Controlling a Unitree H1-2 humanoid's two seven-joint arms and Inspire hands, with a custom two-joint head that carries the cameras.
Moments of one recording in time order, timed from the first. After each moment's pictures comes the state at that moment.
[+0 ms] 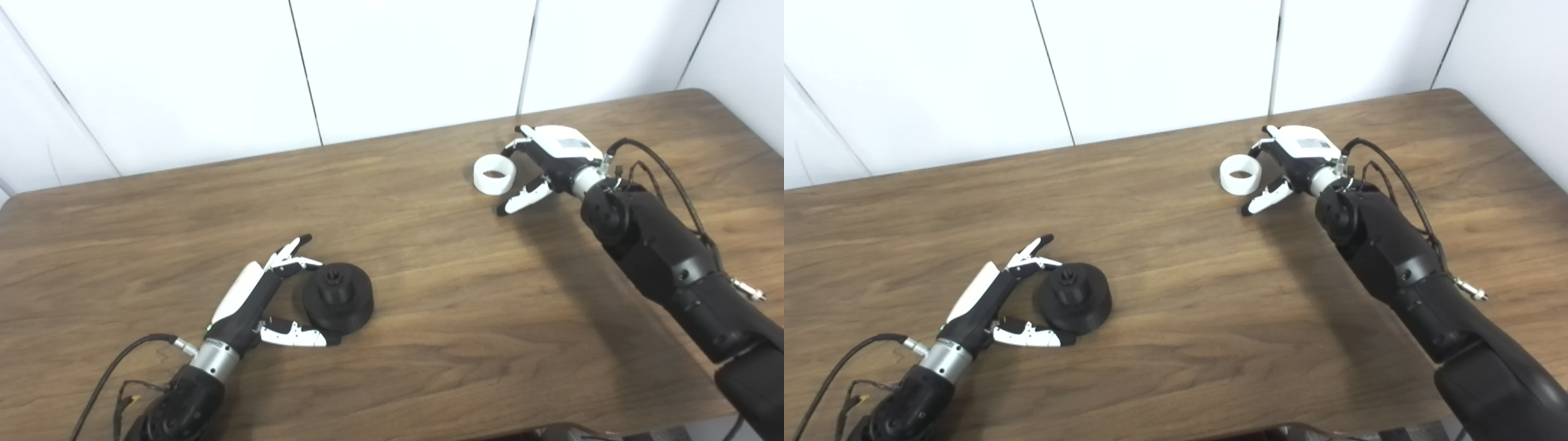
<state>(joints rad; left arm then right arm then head) -0.16 0.32 -0.25 0.09 0.32 -0.18 -0.18 -0.58 -0.52 0.35 0.34 -0.74 0.23 0.18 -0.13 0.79</state>
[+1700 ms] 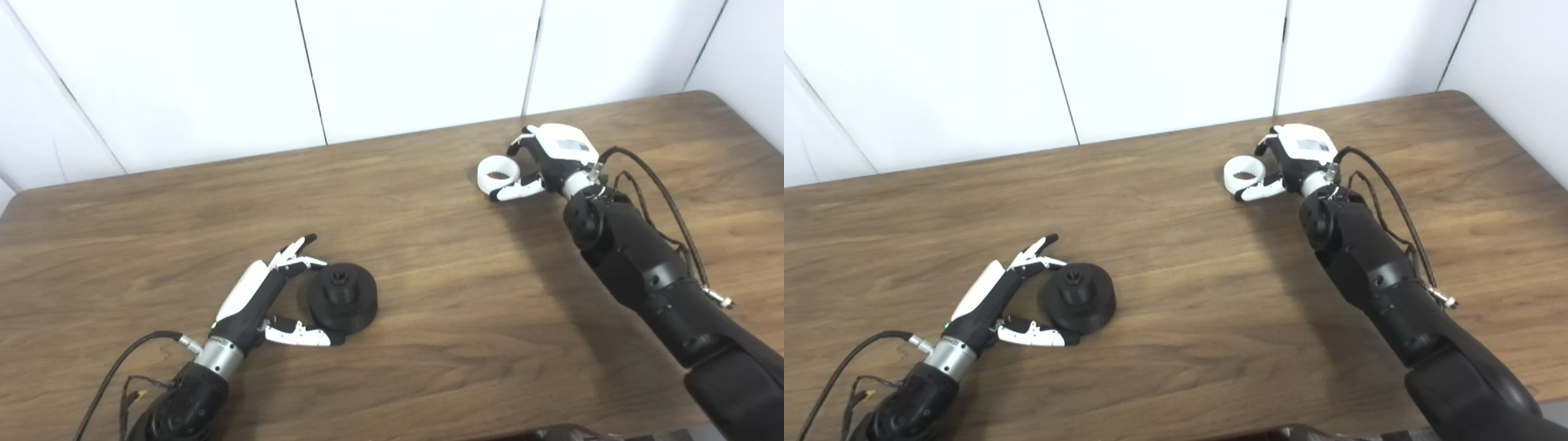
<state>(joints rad) -0.16 0.32 -0.25 0.09 0.35 -0.17 -0.18 -0.60 -0.43 0.33 0.42 -0.79 0.31 0.05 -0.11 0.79</state>
